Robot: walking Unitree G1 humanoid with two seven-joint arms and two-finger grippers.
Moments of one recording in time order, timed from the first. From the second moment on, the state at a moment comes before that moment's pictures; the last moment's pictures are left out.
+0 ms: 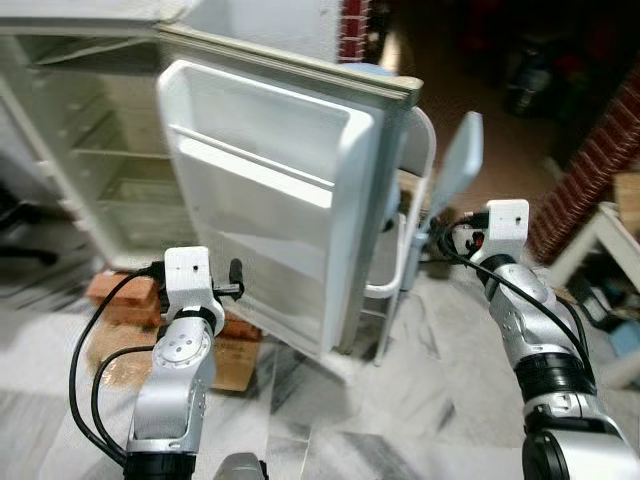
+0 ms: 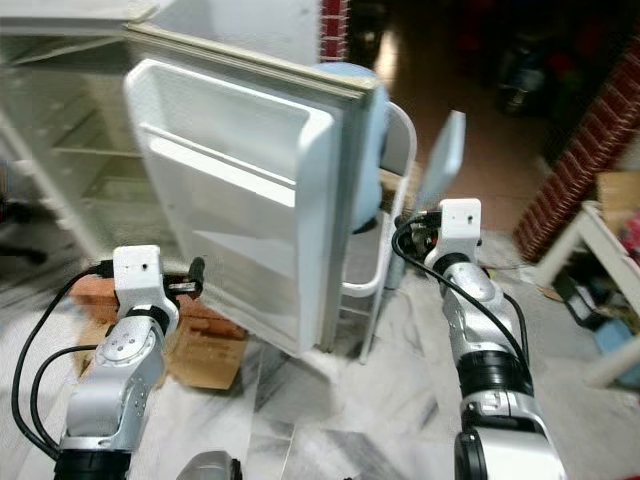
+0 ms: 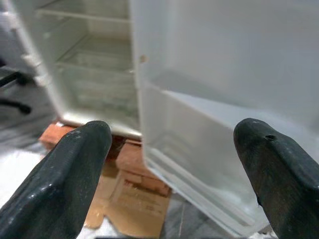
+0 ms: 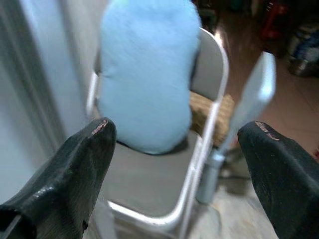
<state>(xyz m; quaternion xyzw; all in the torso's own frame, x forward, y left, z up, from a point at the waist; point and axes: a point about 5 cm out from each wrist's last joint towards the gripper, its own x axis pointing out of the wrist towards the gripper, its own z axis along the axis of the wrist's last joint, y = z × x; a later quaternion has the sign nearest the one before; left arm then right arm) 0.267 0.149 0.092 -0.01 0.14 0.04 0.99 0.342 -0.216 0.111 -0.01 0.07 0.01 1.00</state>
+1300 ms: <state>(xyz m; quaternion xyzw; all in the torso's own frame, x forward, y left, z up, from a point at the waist) 0.220 0.166 0.036 -0.04 0.40 0.03 0.92 0.392 -0.101 0.177 0.16 0.00 0.16 0.98</state>
